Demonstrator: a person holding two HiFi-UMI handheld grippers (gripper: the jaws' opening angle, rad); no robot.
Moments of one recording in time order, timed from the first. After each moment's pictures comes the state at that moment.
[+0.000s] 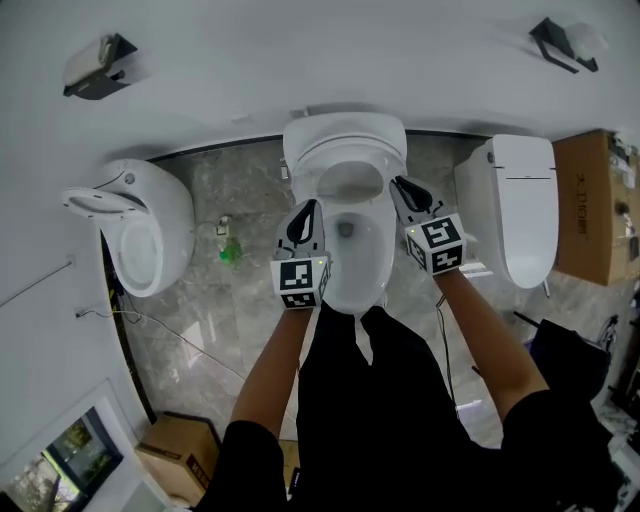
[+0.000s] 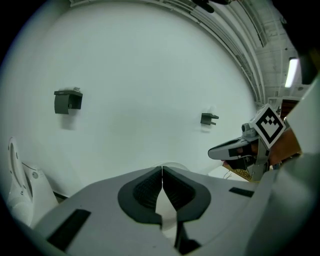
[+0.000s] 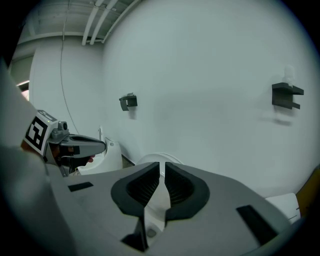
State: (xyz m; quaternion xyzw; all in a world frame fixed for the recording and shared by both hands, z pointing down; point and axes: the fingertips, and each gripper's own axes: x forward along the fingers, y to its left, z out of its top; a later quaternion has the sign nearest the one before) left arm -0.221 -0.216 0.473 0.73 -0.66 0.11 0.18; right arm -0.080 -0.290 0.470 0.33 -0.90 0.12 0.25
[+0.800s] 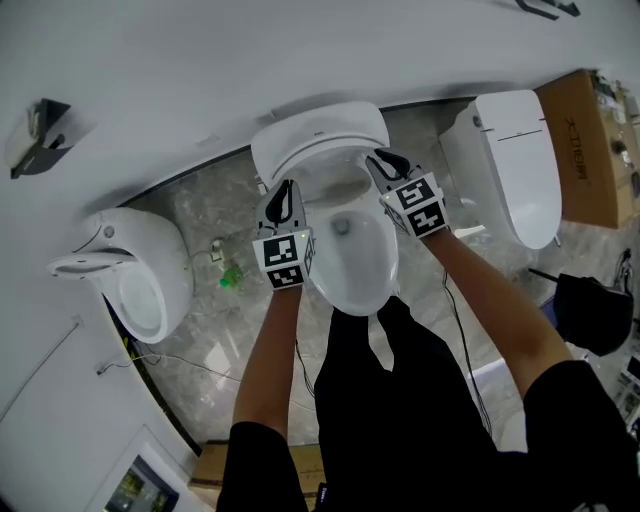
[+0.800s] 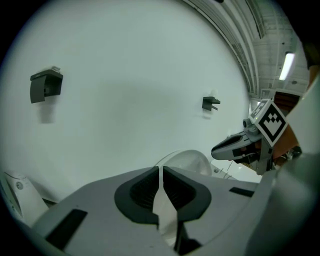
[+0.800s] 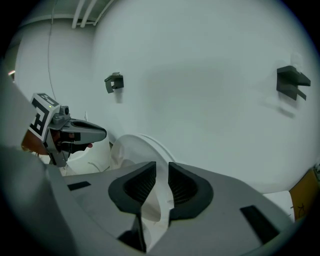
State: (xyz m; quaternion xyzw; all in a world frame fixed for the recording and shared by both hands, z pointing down) left arm -0.244 -0.307 0.551 0.75 -0.61 0.16 0.18; right arm -0.088 -0.360 0.557 0.36 -0.87 0.13 0.32
